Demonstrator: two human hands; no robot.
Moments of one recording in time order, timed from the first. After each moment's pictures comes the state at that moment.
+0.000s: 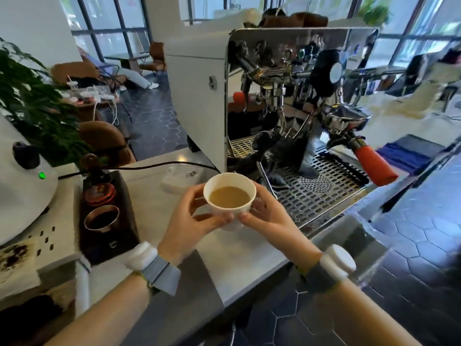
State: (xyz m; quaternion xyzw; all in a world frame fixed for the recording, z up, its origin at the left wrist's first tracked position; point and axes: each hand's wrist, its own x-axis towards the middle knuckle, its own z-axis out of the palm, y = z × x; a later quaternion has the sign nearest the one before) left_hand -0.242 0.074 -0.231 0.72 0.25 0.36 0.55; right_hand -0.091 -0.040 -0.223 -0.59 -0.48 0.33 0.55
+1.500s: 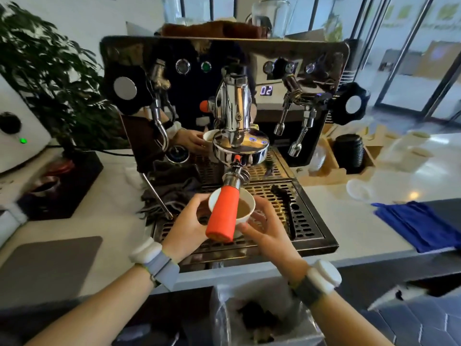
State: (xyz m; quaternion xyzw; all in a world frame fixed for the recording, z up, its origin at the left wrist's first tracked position) left_hand 0.018 -0.021 -0.249 0.73 0.43 0.36 0.39; right_hand 0.200 -0.091 -0.244 -0.50 -0.53 0.45 0.53
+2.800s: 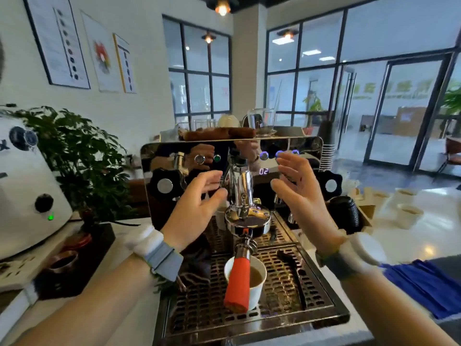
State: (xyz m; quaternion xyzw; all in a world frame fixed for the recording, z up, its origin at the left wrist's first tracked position) left_hand 0.018 -0.005 -0.066 0.77 0.30 0.49 0.28; right_hand 0.216 -0.073 -0.052 -0.43 -0.60 0.18 0.65
